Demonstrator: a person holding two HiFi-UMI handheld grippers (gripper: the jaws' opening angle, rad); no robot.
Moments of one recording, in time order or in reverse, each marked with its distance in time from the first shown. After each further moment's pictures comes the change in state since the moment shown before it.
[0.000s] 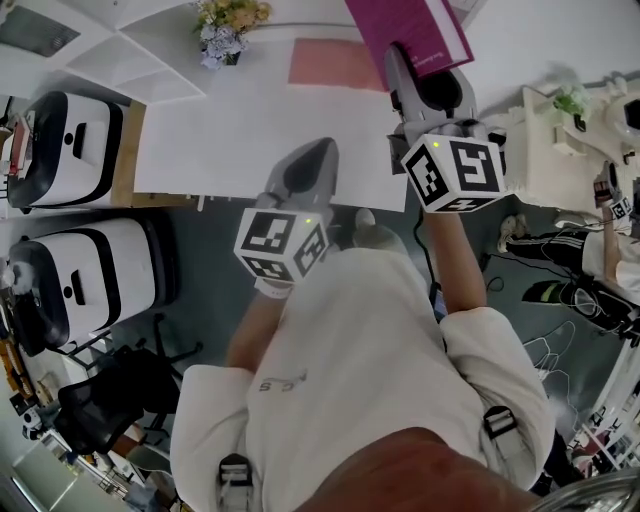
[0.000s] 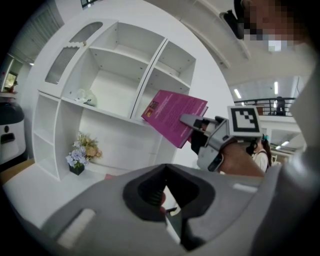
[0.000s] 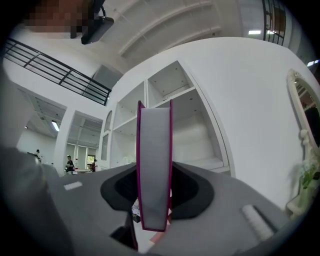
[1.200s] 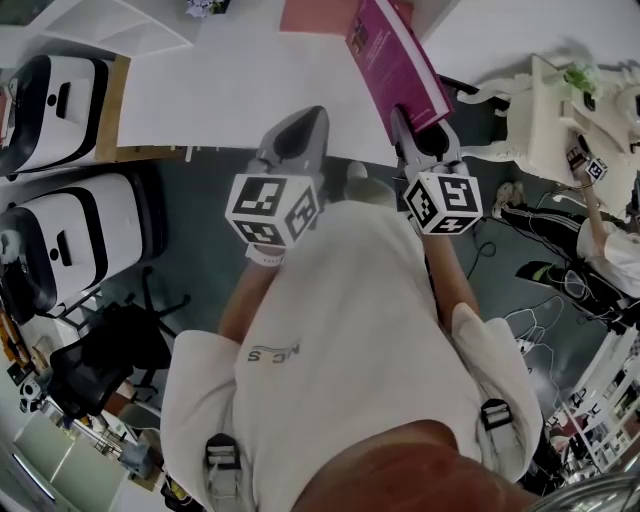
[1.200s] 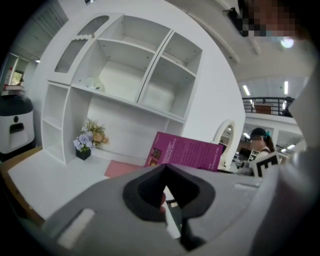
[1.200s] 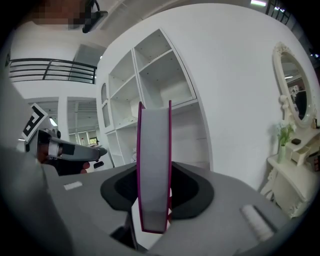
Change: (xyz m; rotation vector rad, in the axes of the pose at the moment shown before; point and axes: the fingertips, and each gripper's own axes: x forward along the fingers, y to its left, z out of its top) left arm 0.003 -0.002 -0.056 -0.054 0.079 0.067; right arm -0.131 -0.023 -0.168 0.133 0.389 -0.028
